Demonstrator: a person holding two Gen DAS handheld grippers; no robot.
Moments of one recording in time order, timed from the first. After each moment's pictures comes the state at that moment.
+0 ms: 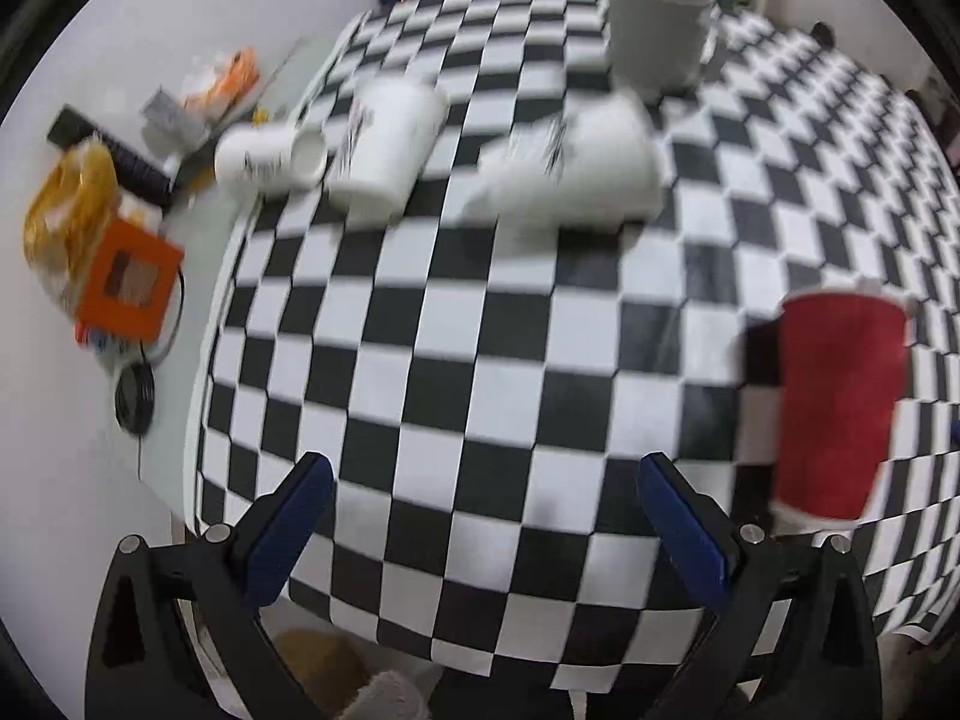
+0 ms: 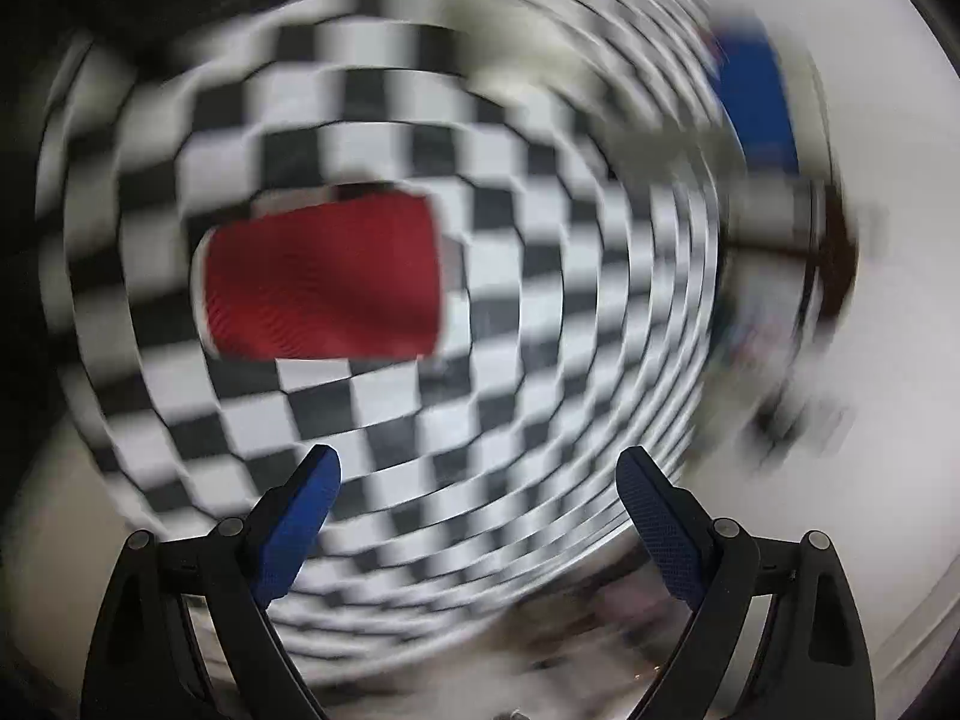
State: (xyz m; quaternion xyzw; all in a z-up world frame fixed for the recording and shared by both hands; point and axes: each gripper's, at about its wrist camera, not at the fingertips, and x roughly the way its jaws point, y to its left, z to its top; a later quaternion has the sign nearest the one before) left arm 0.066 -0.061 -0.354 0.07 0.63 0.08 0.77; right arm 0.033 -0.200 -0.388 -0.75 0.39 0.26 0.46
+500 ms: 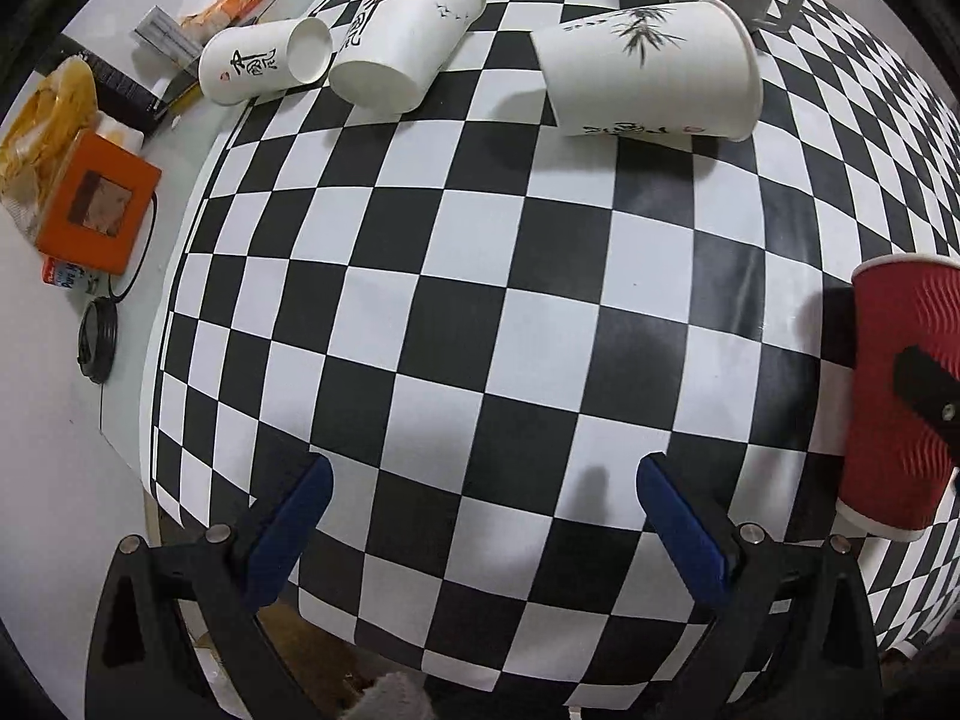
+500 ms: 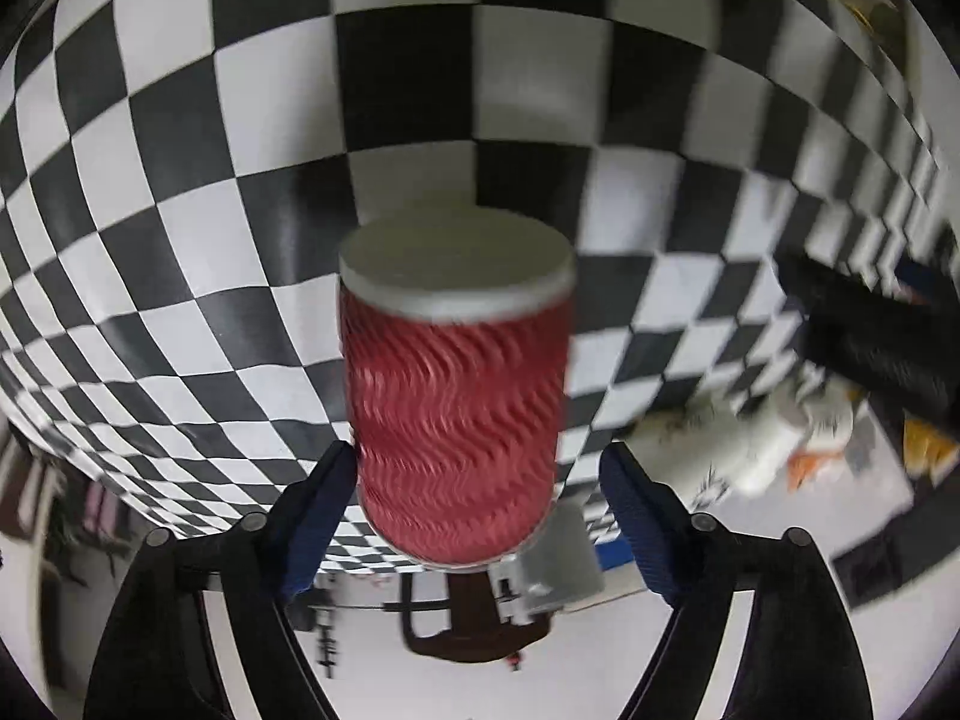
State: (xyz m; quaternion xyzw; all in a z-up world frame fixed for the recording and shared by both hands) left arm 0.062 -0.032 -0.397 0.03 0.66 0.10 0.74; right arm -0.019 -0.224 -0.479 -0.92 0.02 0.38 0.06
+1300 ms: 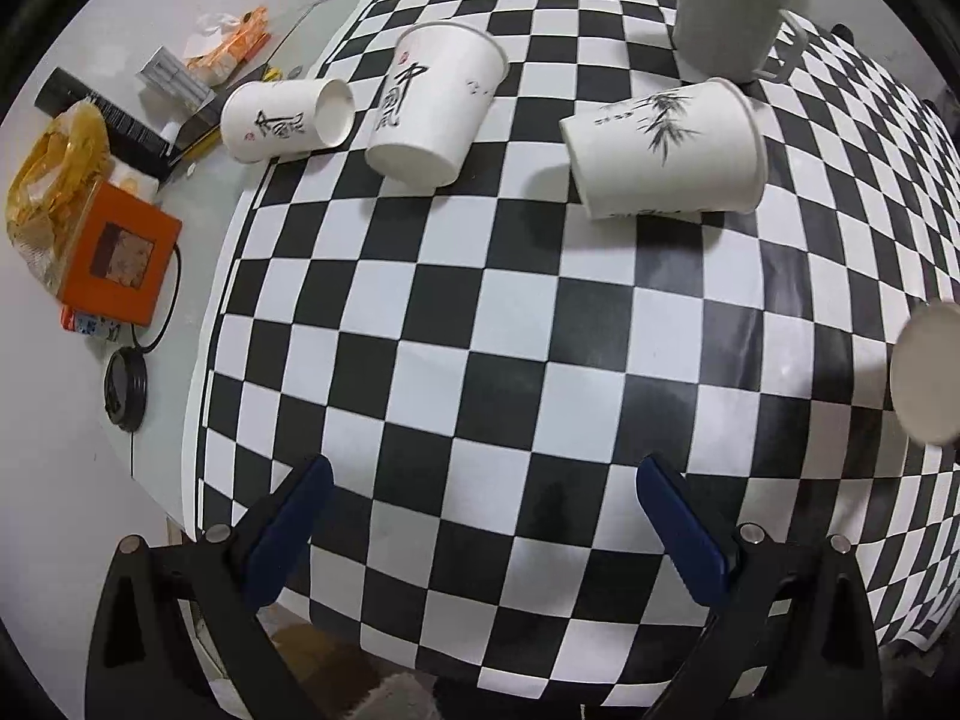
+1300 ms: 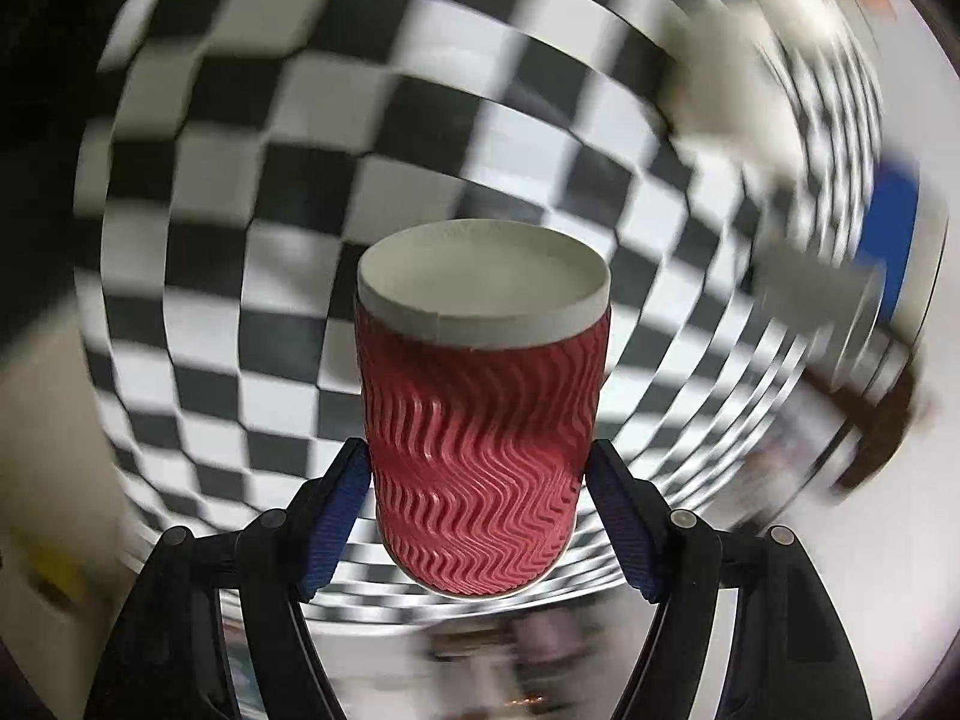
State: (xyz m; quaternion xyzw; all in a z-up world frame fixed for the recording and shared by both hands) left arm 0.080 -0.017 -0.368 0.05 0.64 0.08 0.76; right arm 0.117 -0.150 -0.413 -0.65 0.56 0.28 0.43
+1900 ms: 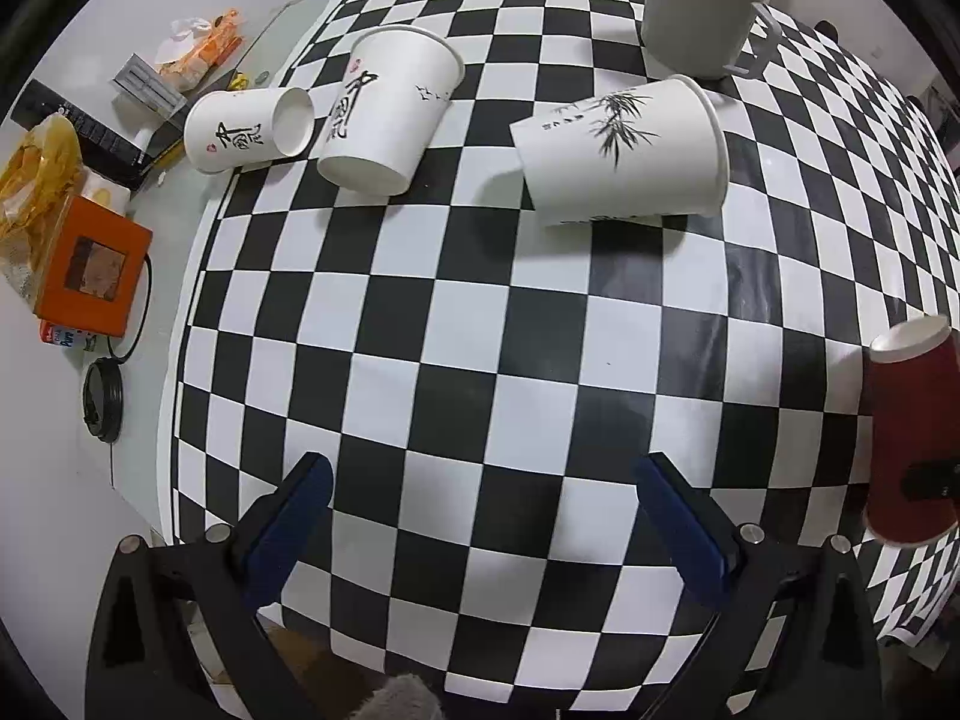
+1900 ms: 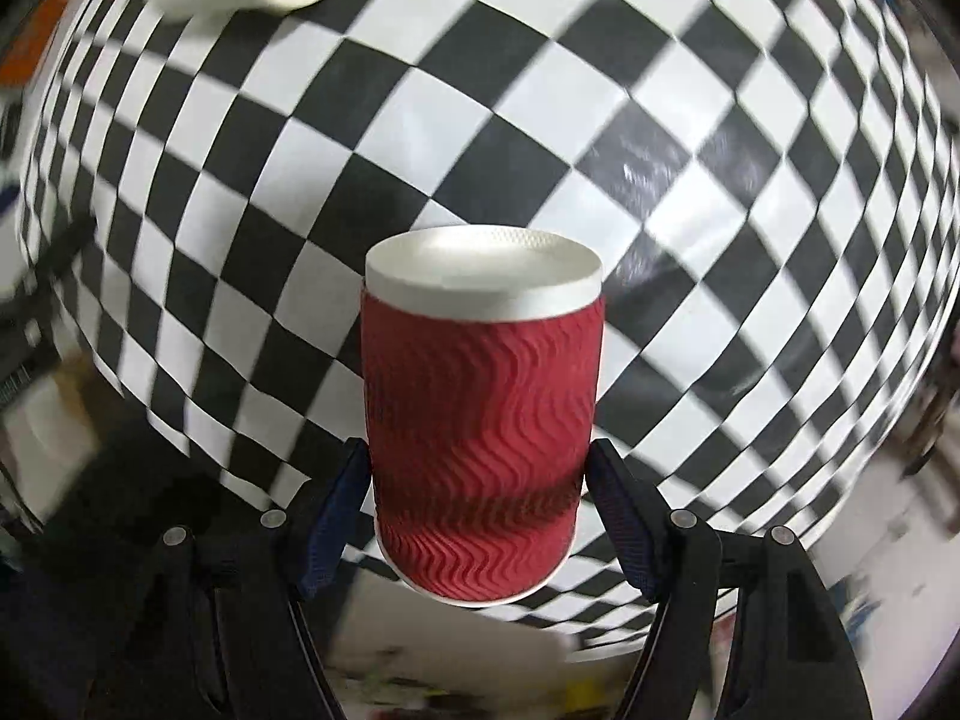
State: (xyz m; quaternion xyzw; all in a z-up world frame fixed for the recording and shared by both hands) left arm 0.087 -0.035 -0.369 0.03 0.65 0.06 0.76; right arm 0.173 -0.262 -0.444 -0.15 0.83 0.12 0.52
